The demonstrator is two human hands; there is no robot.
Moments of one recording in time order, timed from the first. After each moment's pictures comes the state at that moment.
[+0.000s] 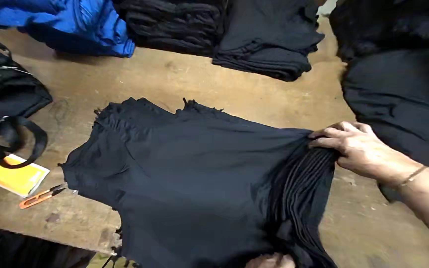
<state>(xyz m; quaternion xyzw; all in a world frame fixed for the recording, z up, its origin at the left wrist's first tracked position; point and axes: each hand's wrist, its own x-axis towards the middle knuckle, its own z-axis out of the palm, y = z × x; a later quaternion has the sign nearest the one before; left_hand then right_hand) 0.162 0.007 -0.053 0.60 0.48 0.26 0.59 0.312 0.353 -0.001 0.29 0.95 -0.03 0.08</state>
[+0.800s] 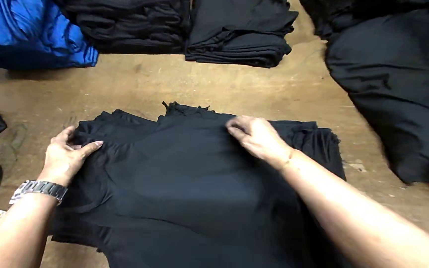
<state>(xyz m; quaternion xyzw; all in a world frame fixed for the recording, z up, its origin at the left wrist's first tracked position) -0.253 0.077 -0.080 0.32 0.89 0.28 0.15 0.153 0.304 -0.062 0.38 0.89 -0.25 -0.11</state>
